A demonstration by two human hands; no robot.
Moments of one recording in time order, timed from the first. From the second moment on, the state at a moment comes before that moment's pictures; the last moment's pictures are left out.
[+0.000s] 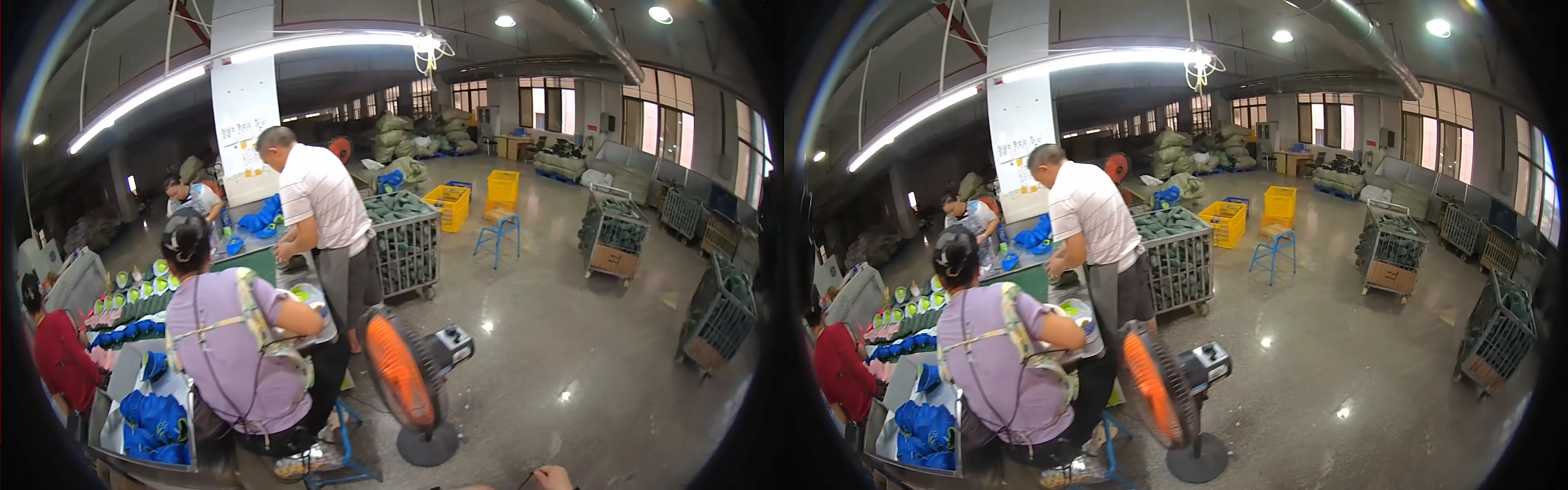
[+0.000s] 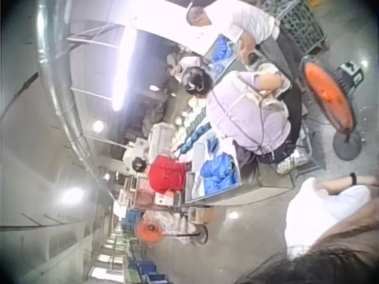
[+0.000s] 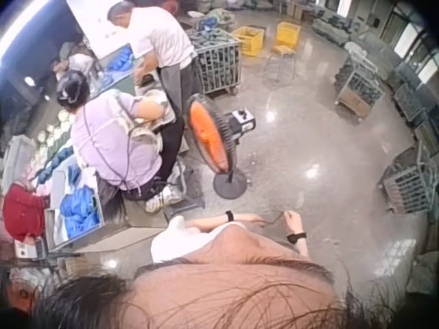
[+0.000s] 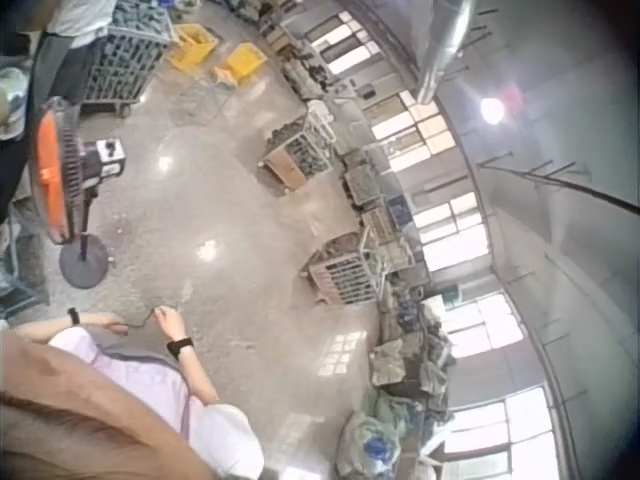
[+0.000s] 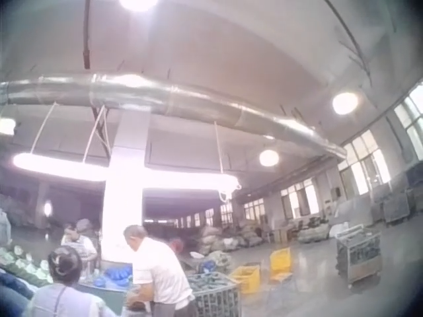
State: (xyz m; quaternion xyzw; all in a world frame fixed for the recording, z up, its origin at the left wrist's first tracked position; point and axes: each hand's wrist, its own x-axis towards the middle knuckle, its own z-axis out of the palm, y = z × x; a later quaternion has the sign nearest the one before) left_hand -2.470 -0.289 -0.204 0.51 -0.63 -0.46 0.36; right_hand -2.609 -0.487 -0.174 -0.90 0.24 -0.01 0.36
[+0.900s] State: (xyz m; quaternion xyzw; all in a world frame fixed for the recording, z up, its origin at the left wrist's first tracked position) left_hand -2.133 -0.782 -0.124 0.48 -0.15 -0.34 0.79; right_hand -2.159 -0.964 -0.146 -0.70 -0.28 0.25 0.61
